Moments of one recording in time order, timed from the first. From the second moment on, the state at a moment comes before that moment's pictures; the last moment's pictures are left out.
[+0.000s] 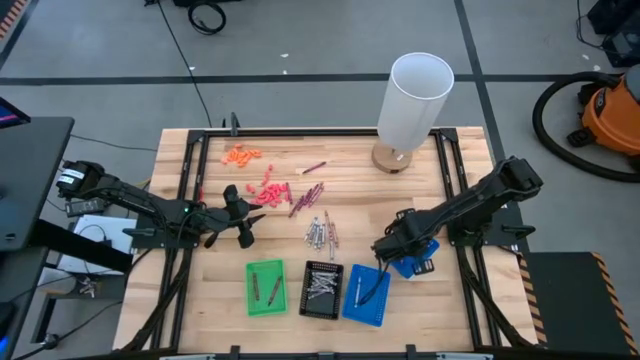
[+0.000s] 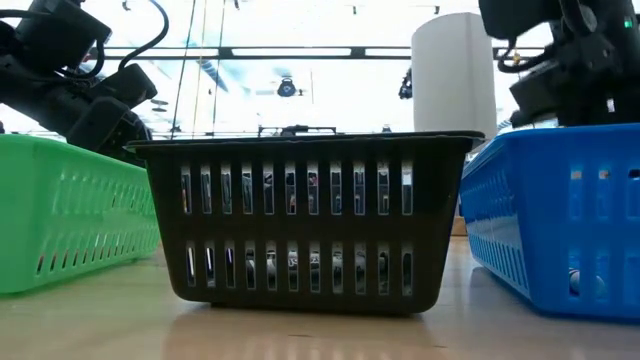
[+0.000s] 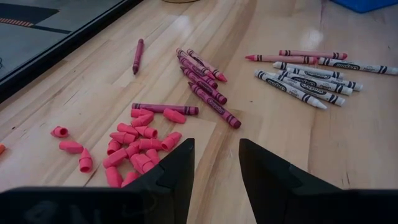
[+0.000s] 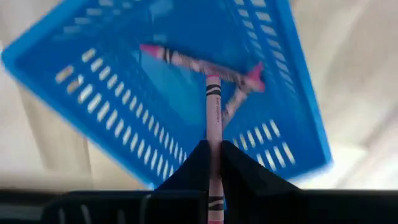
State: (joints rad) left arm -0.23 0.86 0.13 0.19 -0.58 -0.25; right arm 0.37 1.59 1.01 -1.22 -0.02 0.19
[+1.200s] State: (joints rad) left arm -0.23 0.86 0.13 0.20 -0.56 -0.24; right arm 0.36 1.57 1.13 -0.82 0.59 0.34
